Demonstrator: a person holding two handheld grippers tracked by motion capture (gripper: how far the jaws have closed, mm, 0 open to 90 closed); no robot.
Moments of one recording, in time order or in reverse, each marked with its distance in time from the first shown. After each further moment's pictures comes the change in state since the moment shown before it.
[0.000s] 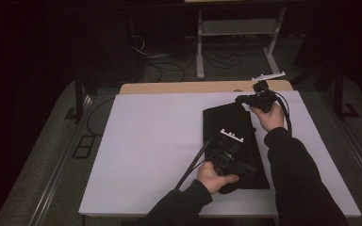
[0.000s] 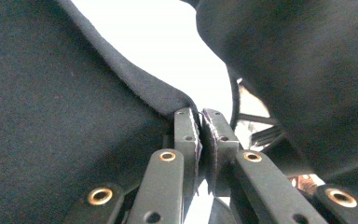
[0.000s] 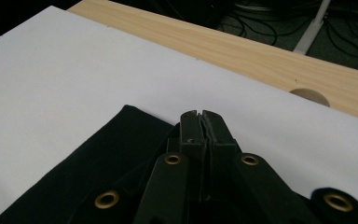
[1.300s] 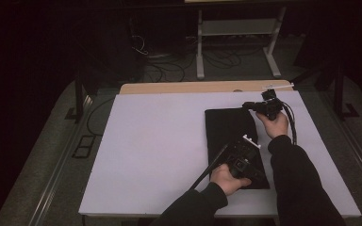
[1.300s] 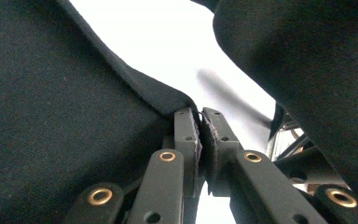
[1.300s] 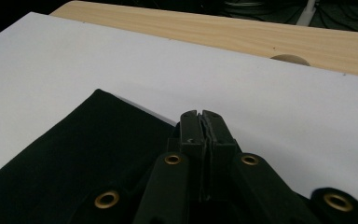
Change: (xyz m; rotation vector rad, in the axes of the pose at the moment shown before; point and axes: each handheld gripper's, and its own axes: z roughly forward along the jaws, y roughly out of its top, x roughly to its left) left arm 0.001 0.012 0.048 0.116 0.108 0.017; right arm -0.032 -0.038 0.006 -0.025 0.007 0.090
